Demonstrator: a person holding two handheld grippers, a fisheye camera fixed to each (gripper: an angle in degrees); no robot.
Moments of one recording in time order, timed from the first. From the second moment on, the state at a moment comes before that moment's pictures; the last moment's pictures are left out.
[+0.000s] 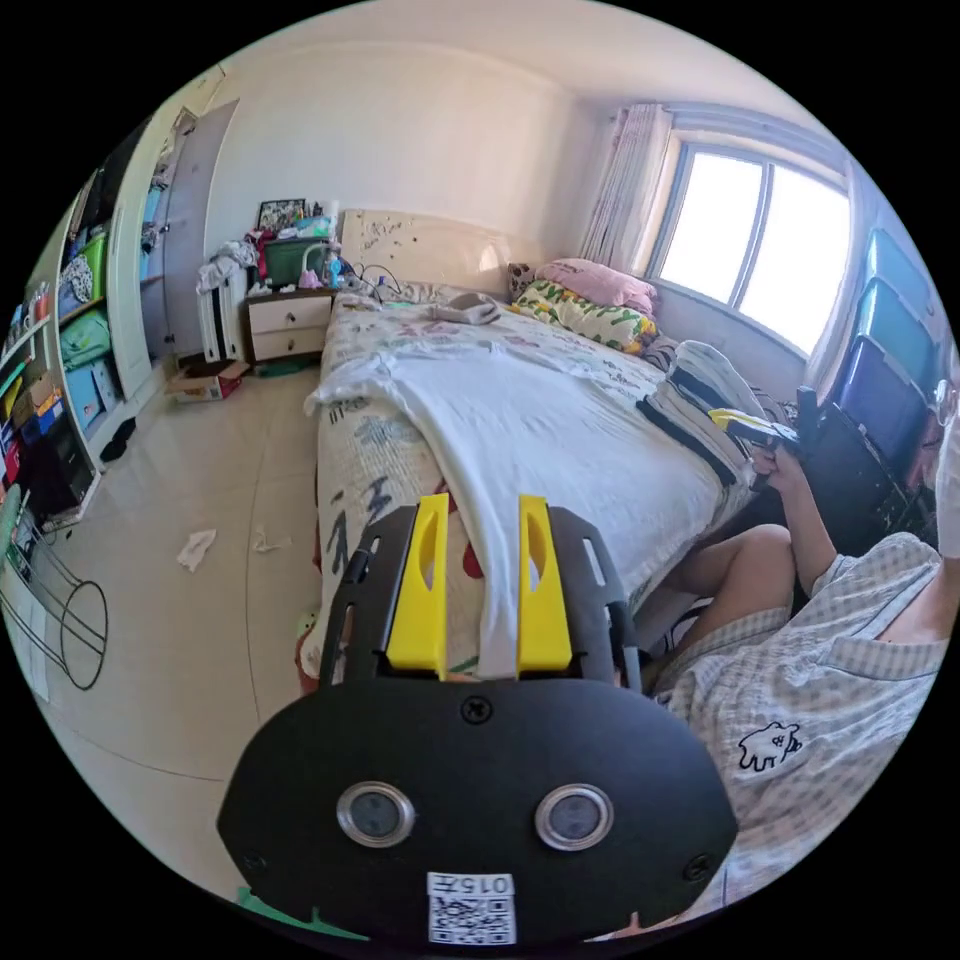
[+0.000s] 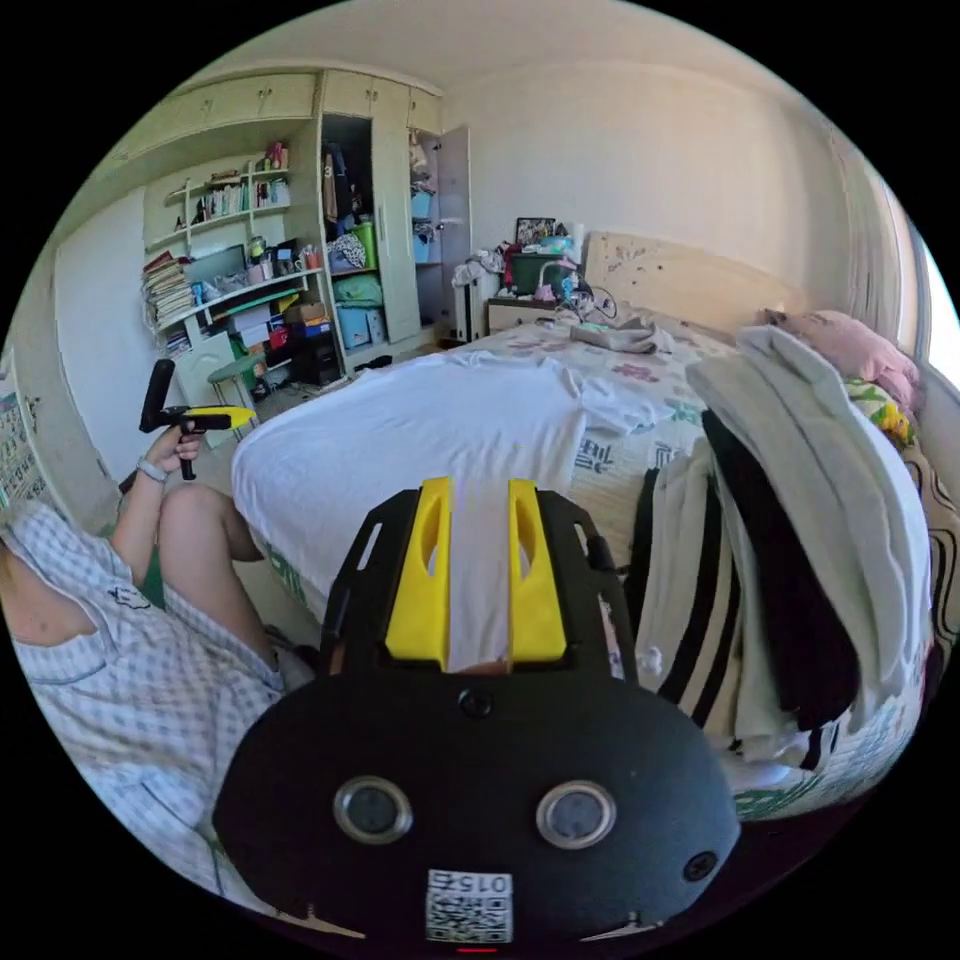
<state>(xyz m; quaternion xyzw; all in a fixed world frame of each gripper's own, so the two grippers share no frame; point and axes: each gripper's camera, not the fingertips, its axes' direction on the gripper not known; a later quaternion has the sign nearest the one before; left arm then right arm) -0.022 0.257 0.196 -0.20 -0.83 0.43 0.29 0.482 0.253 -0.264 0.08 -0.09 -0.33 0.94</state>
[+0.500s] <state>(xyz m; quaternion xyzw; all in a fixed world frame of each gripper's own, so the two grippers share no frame) 0.001 0.266 0.112 -0.21 -0.82 0.42 0.32 0.512 0.291 -0.250 -0.05 -0.03 -0.38 0.92</state>
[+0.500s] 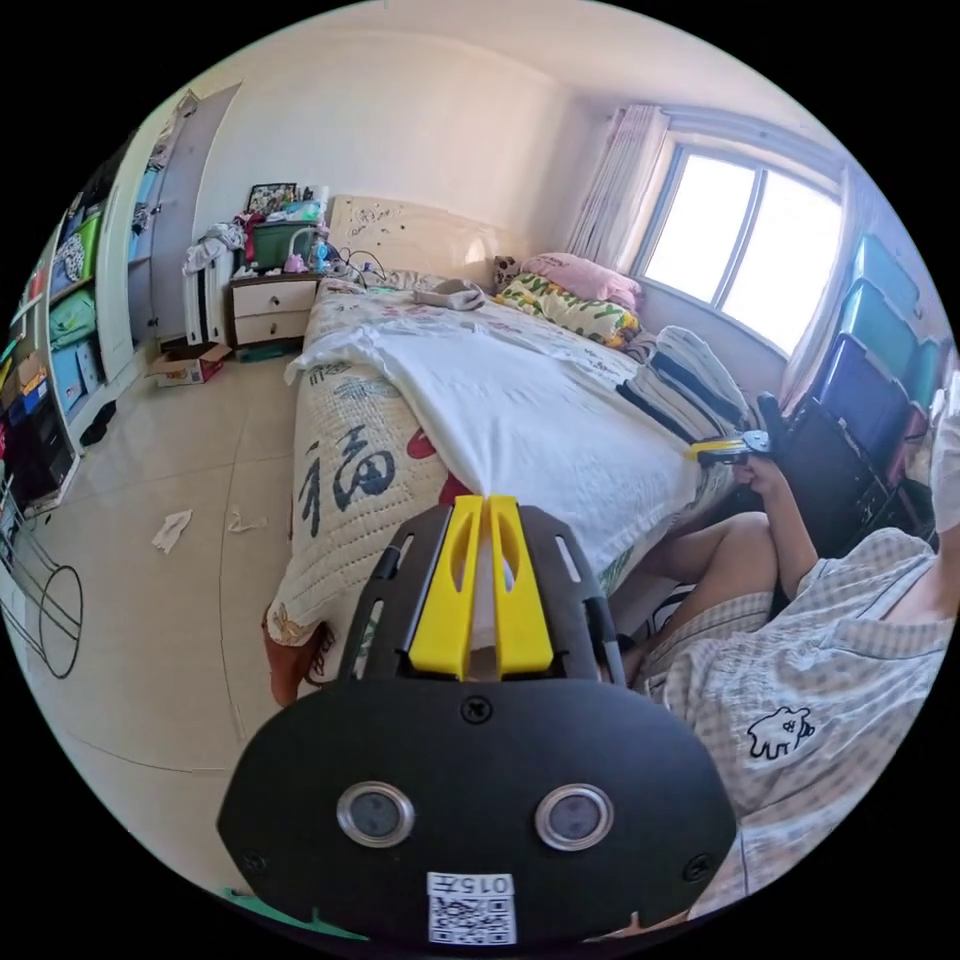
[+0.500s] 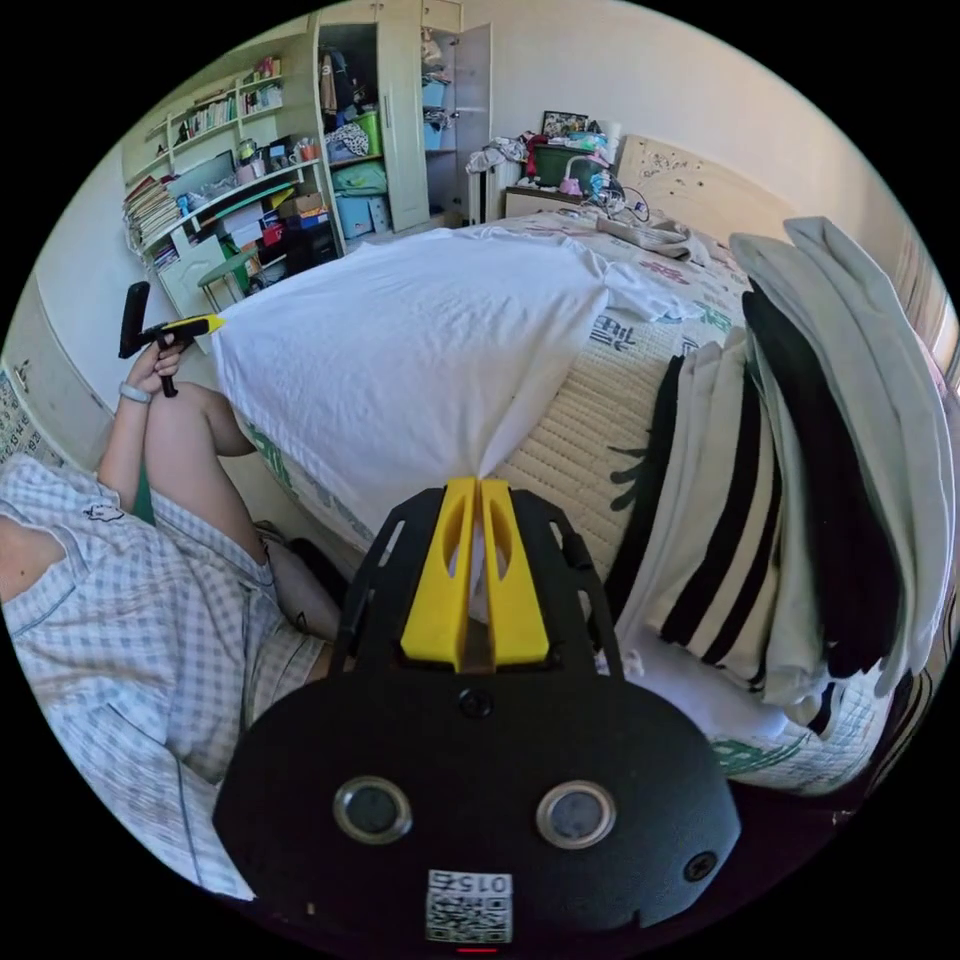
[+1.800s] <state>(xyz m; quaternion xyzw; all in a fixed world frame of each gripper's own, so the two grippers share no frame) -0.040 0.346 0.112 -0.21 -0.77 0.57 0.19 0.413 0.145 -0.347 0.14 -0.03 -0.32 0.94</state>
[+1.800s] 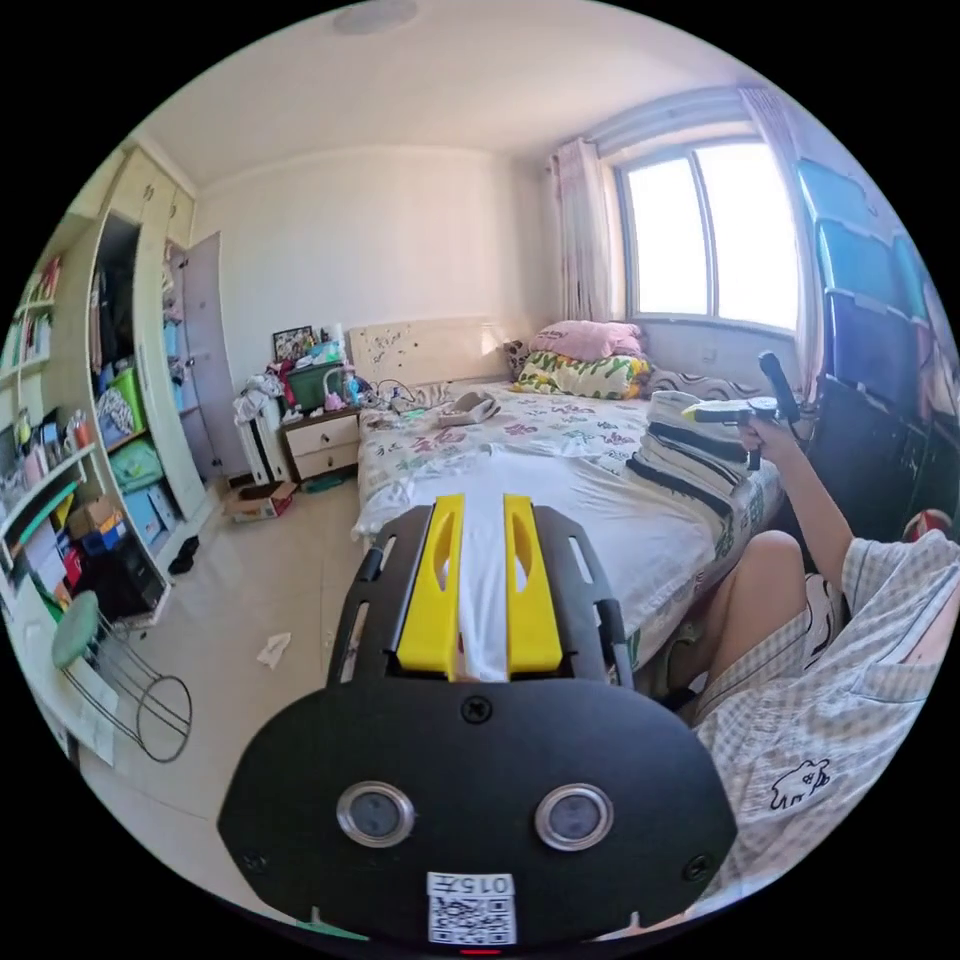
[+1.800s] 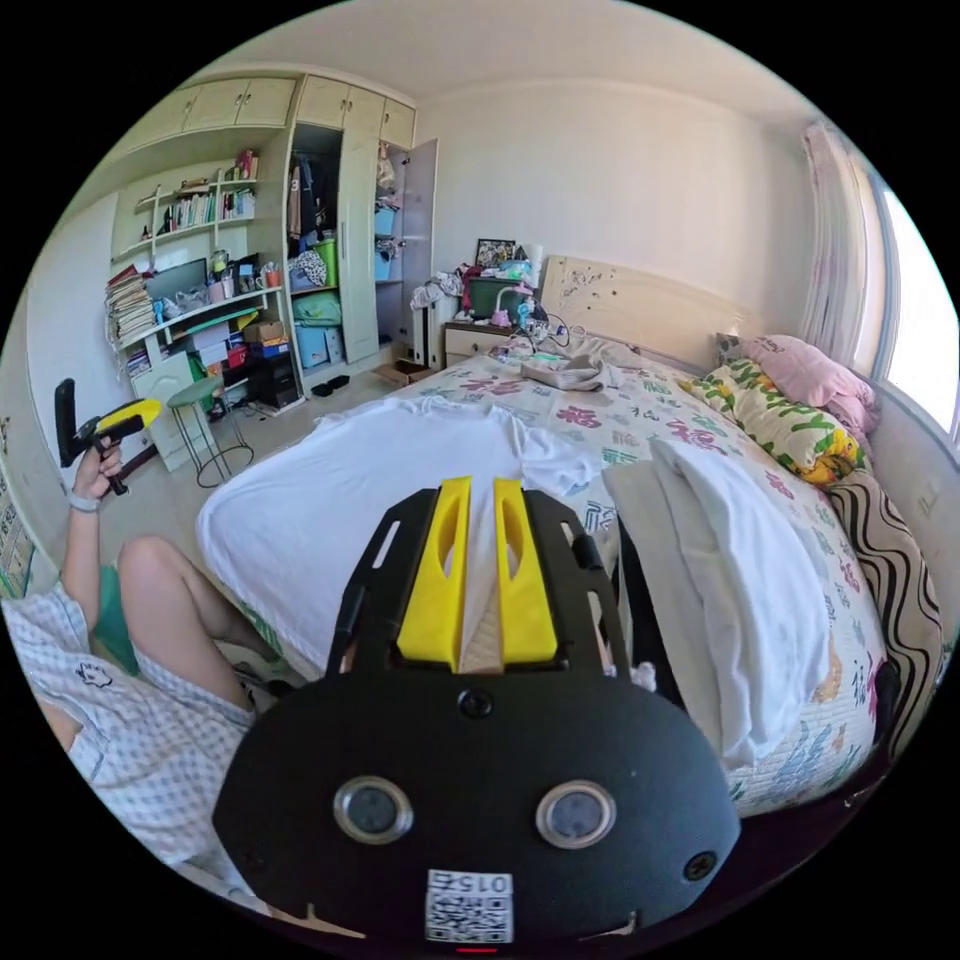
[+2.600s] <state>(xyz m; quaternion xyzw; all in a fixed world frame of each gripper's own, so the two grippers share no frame) -0.622 -0.002 0.138 -0.55 -0.73 0.40 0.07 0.409 -0.286 -0.053 -0.10 0.07 -0.05 0.99</state>
